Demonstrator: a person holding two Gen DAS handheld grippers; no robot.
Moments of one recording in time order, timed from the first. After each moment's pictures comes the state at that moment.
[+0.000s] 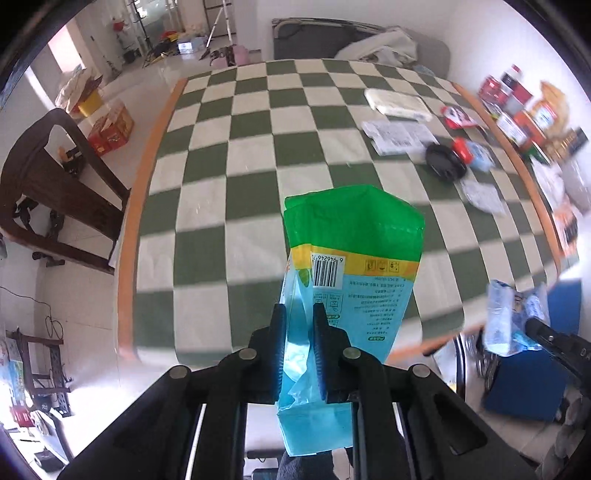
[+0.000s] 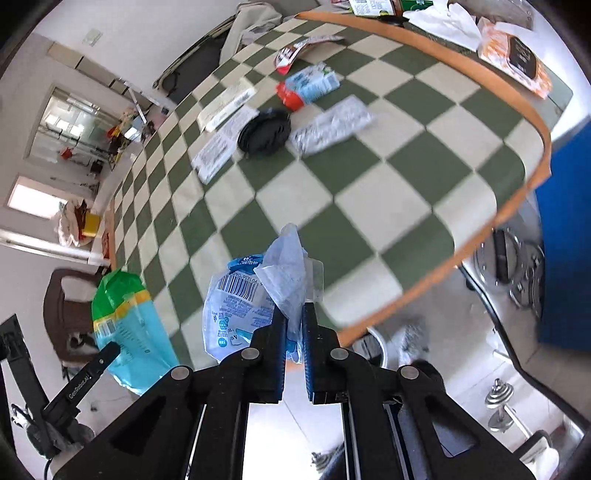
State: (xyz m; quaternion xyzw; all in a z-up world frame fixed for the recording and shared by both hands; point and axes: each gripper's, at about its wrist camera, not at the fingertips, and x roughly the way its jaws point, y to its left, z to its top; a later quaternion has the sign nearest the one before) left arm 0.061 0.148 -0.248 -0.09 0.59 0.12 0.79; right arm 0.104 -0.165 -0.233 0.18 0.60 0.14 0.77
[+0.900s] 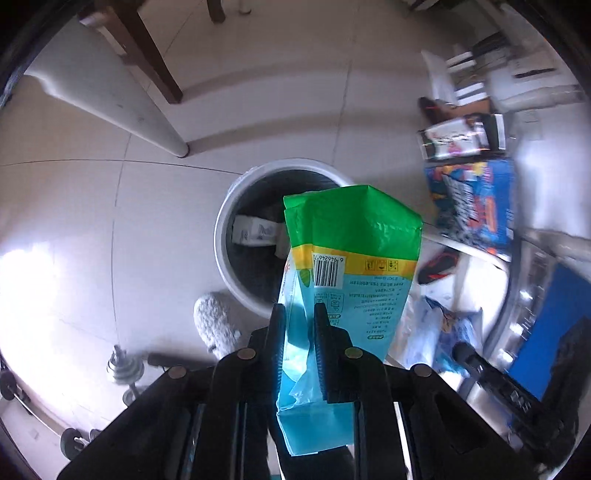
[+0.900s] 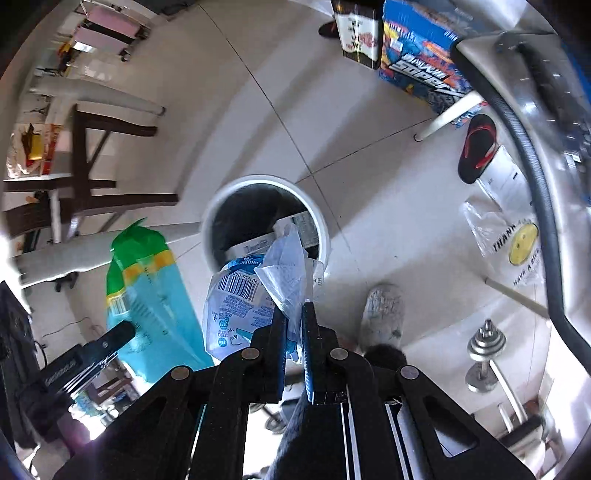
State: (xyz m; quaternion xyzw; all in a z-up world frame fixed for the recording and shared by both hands) left arm -0.026 0.116 -0.651 -0.29 0.72 0.11 0.62; right arm 0.006 -0.186 -0.605 0.08 0.75 0.12 0.65
